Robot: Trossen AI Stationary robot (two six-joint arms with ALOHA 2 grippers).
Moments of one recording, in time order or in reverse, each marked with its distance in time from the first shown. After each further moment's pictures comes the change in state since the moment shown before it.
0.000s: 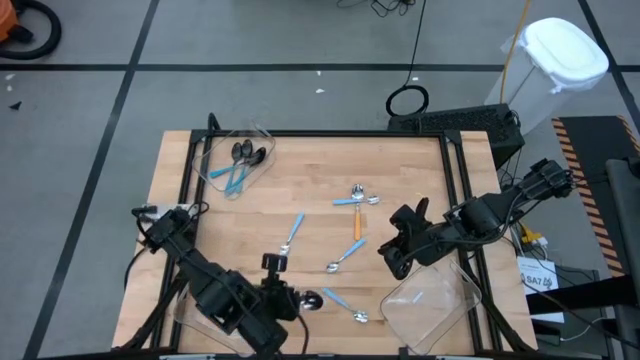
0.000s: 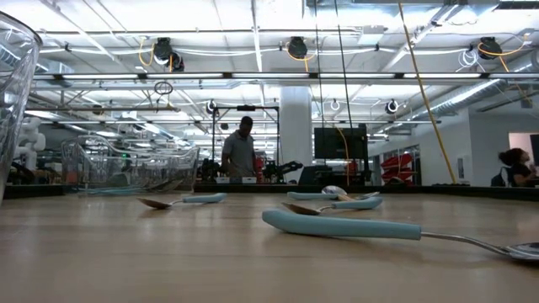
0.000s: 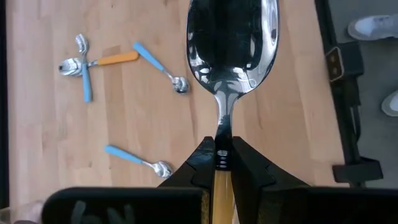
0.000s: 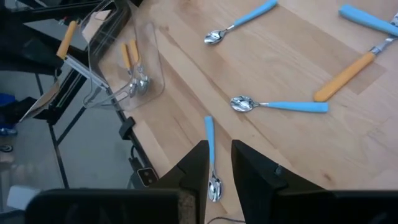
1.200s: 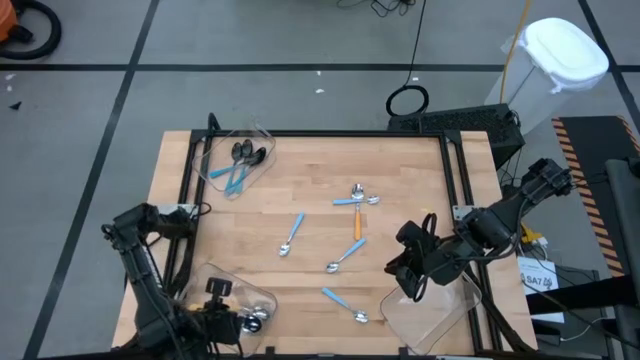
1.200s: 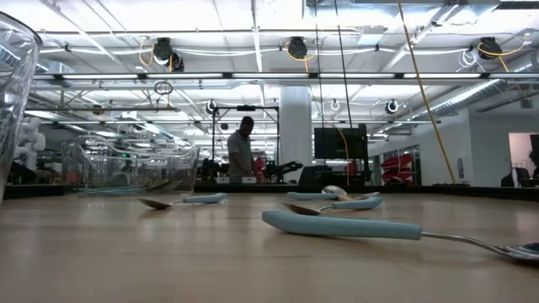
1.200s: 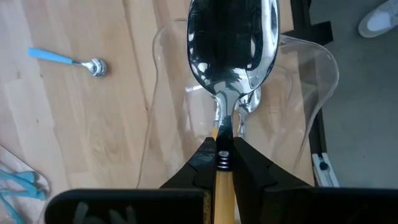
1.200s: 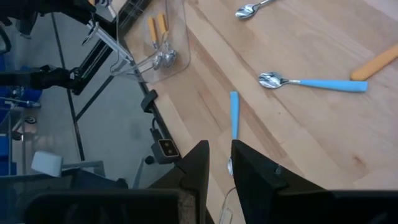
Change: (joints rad) left arm -0.305 -0.197 -0.447 0.000 0.161 -0.344; right arm 0.122 0.000 0.000 0.040 0.004 0.026
